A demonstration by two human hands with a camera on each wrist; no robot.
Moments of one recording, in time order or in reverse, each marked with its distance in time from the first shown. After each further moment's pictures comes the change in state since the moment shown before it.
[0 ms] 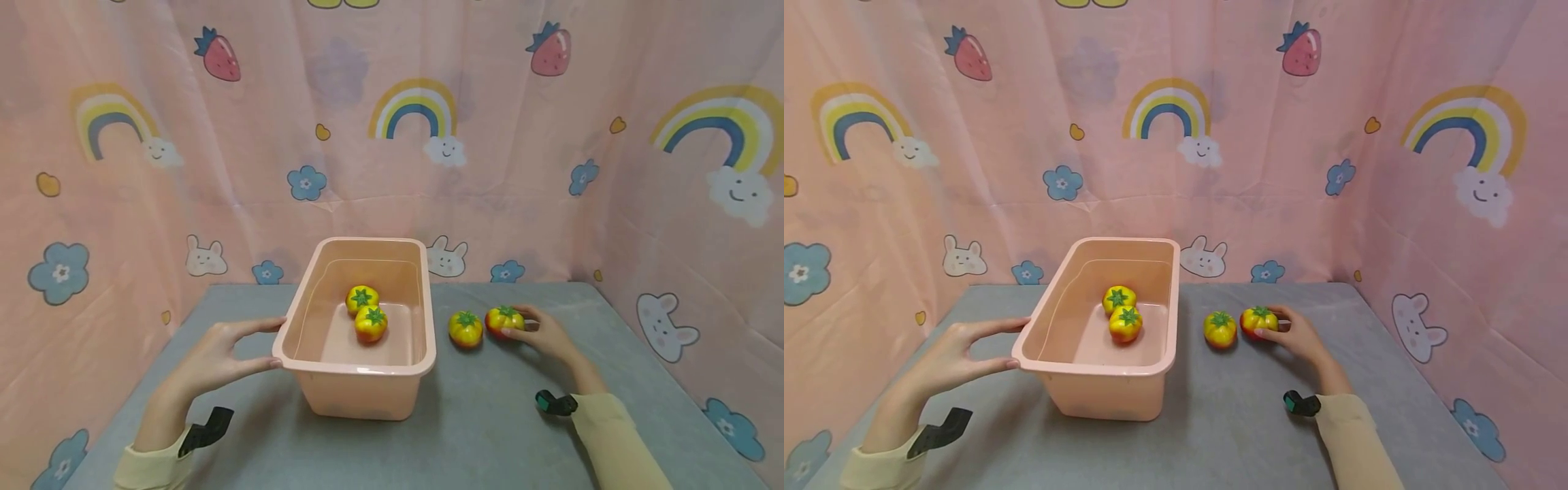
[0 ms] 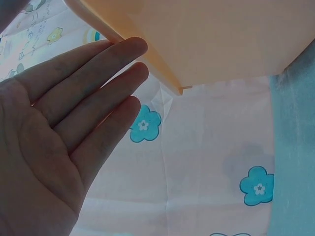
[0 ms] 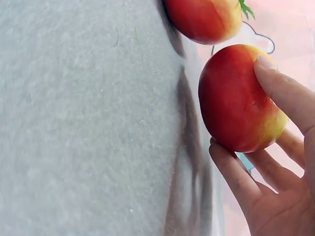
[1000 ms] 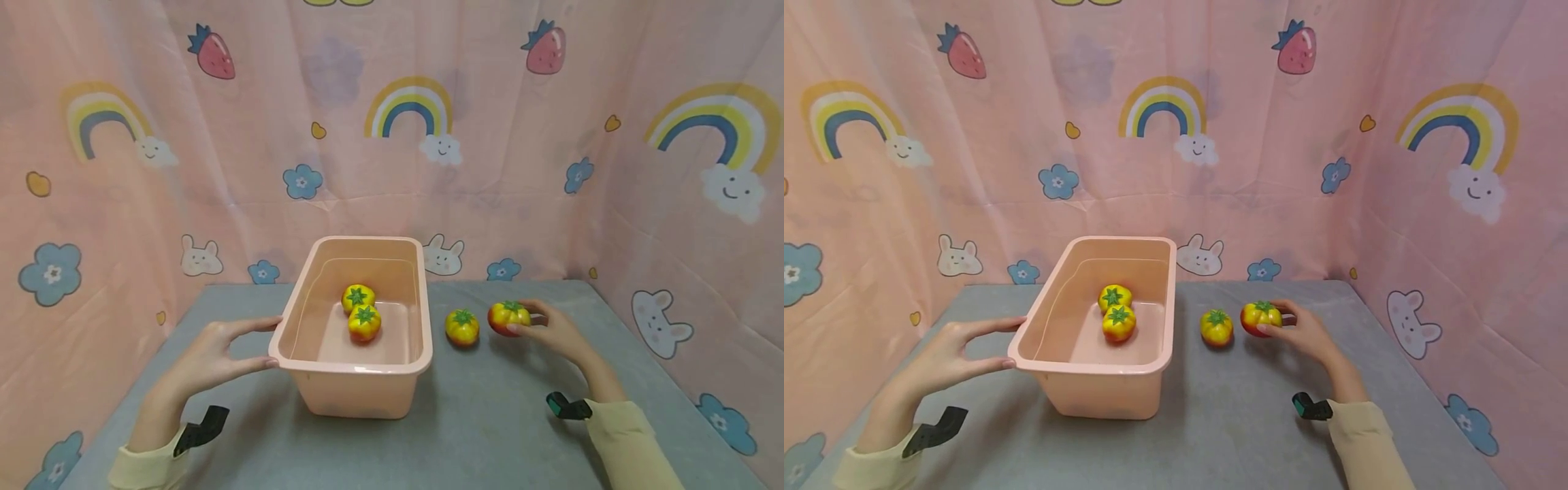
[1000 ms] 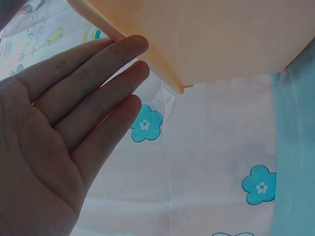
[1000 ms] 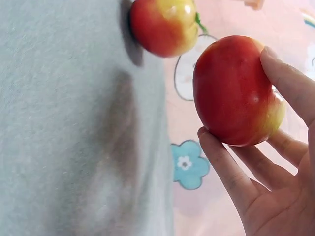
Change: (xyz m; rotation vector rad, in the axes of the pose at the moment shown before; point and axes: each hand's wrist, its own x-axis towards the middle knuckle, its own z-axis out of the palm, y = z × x) left_hand 0.002 0.002 -0.001 0.008 -0.008 -0.011; right_hand -0.021 -0.027 -0.027 -0.052 -0.015 0.006
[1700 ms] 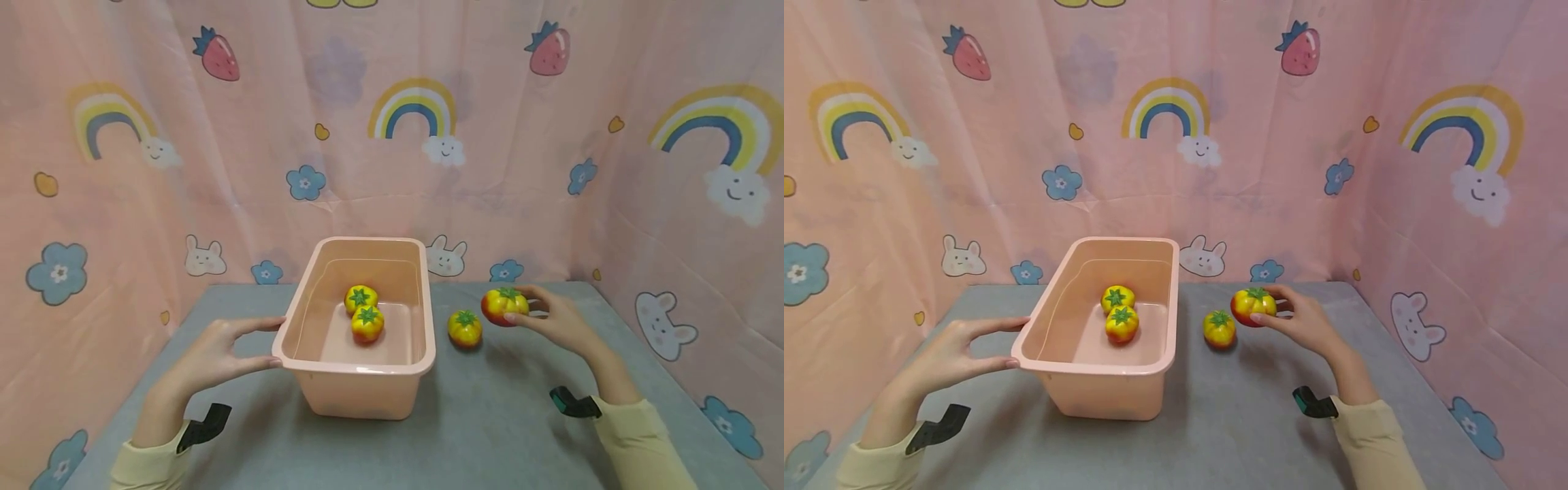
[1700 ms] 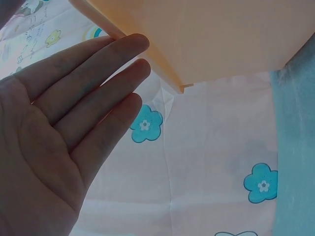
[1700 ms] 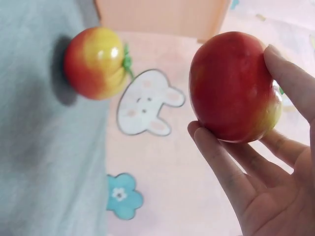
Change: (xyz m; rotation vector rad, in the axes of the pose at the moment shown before) left_hand 0.001 0.000 -0.003 0.002 -0.004 0.020; right_hand -0.010 -0.053 -0.017 -0.048 0.047 -0.147
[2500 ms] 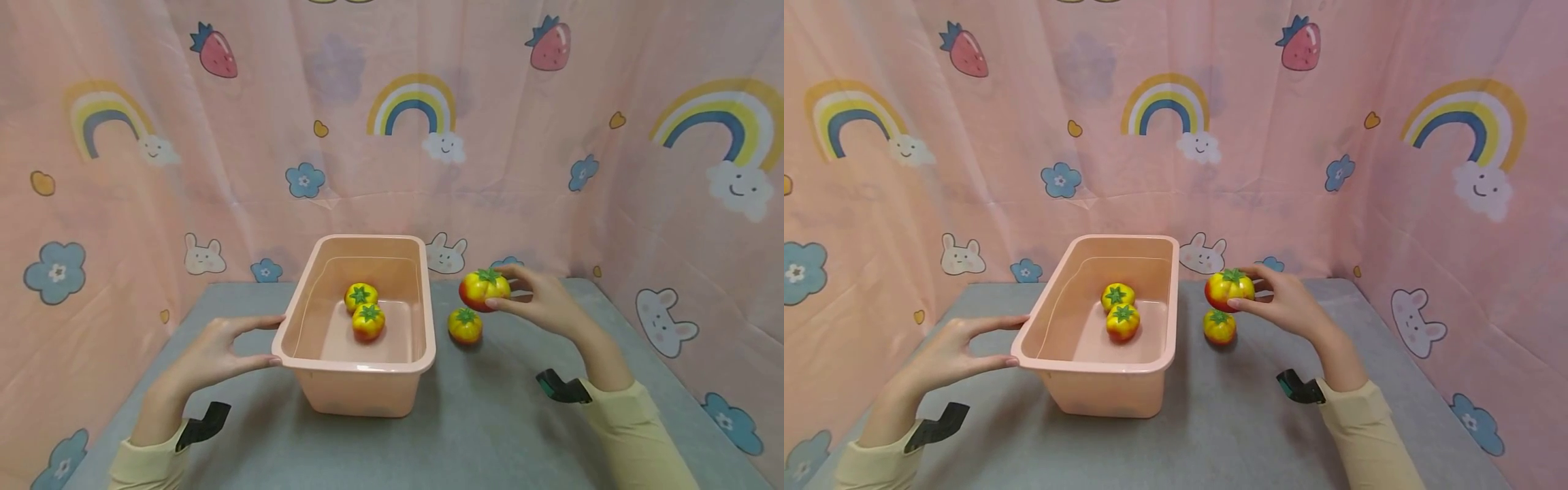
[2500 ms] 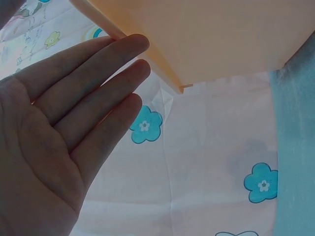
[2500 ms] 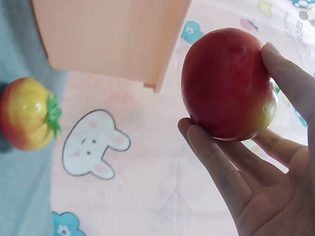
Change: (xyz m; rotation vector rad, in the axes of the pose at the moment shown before) left_hand 0.000 -0.002 0.000 0.010 0.000 0.008; right_hand 0.010 -0.062 -0.010 -0.005 0.013 -0.166
